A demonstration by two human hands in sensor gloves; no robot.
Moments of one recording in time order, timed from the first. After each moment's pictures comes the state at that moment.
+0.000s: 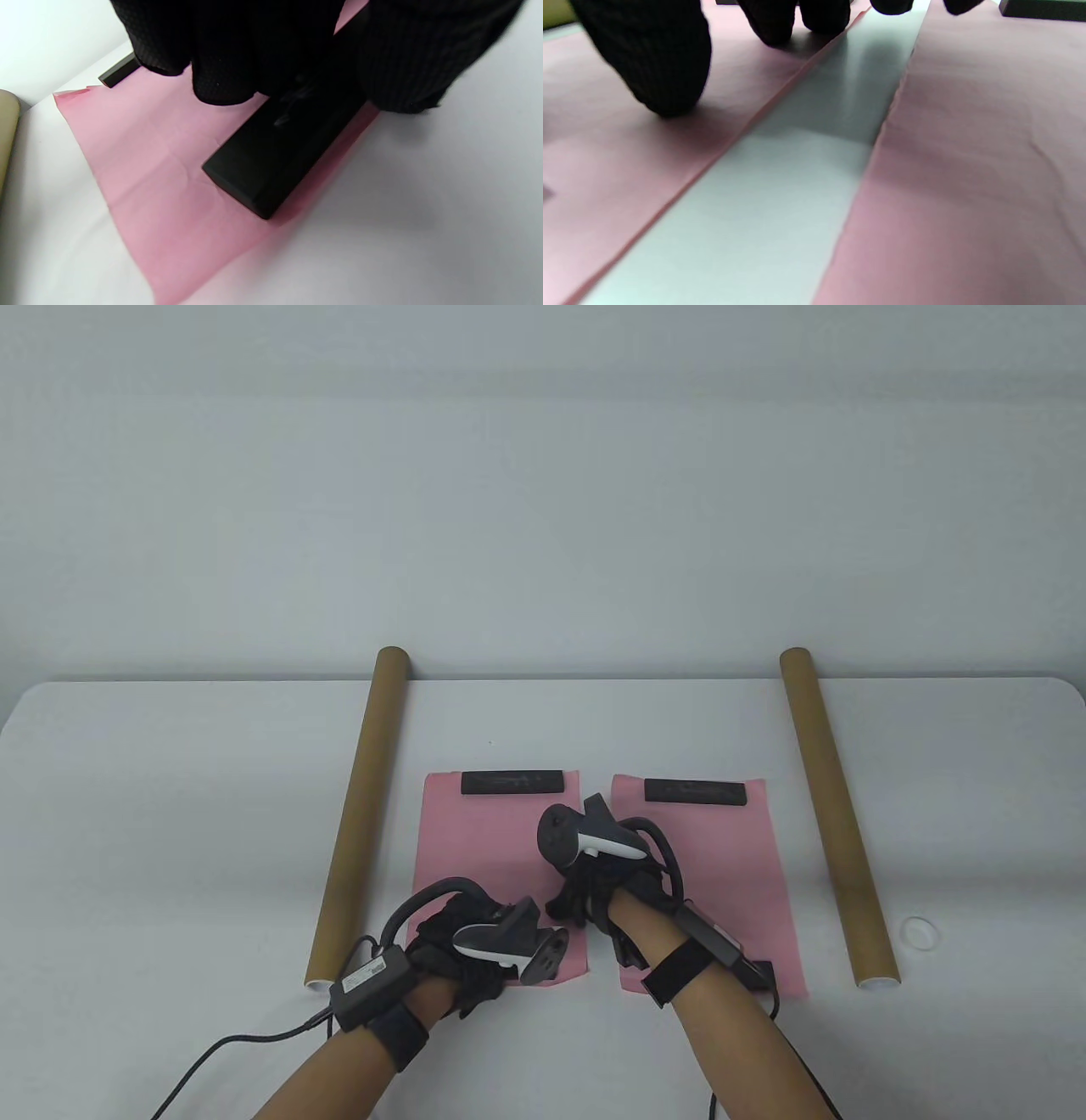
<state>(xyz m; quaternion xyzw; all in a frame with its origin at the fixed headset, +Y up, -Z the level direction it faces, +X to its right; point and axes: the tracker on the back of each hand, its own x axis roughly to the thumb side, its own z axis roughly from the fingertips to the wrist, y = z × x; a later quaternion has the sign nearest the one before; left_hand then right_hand) -0.071 -0.758 -0.362 -0.19 -0.32 -0.28 0.89 0.045 -0.763 -0.462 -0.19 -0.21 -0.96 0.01</state>
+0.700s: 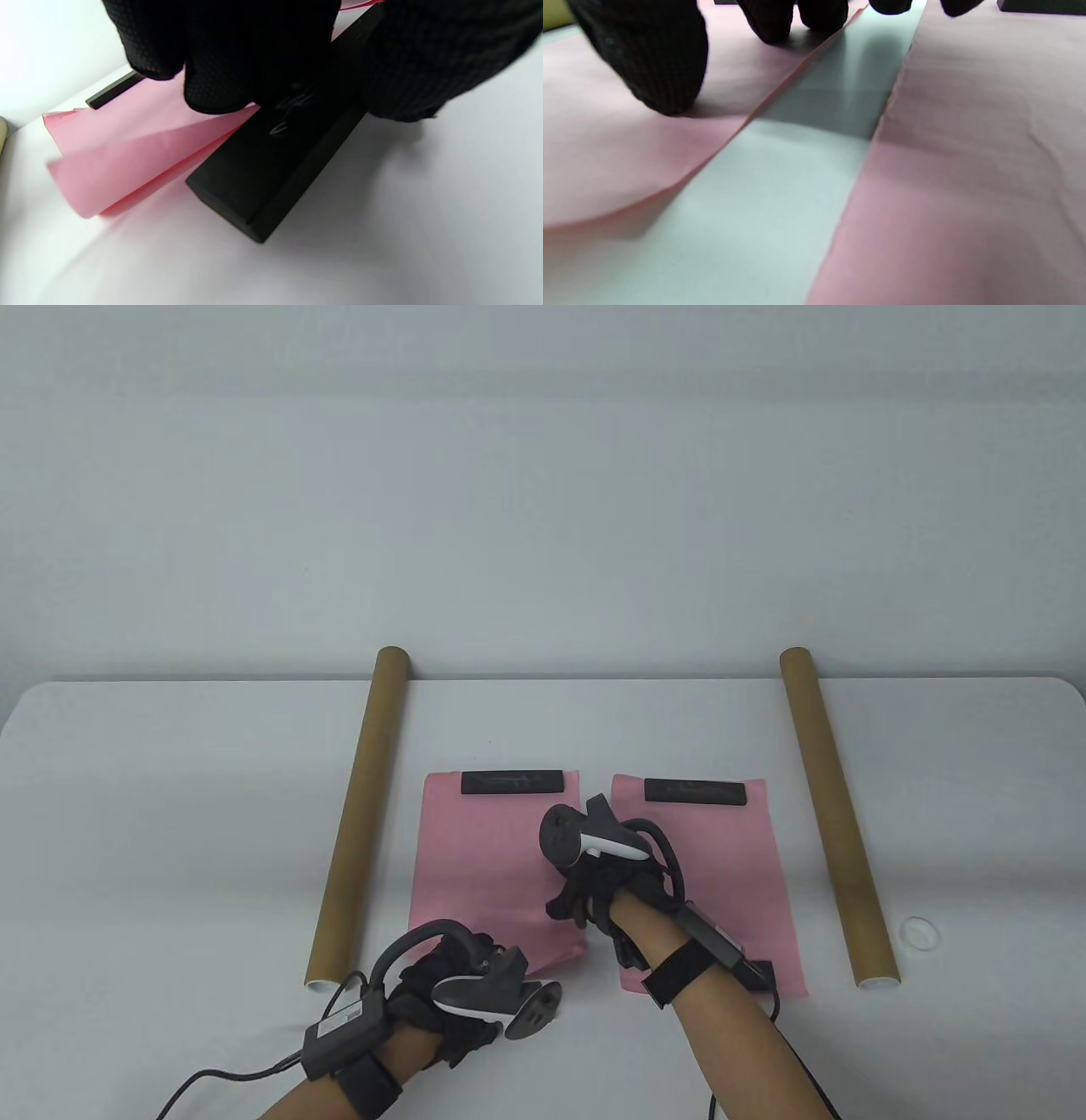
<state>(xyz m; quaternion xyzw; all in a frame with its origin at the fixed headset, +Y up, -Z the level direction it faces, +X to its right) -0.080 -0.751 -0.311 -0.14 -0.35 -0.26 0.89 0.047 -0.764 -0.461 -0.19 -0.22 -0.96 0.01</state>
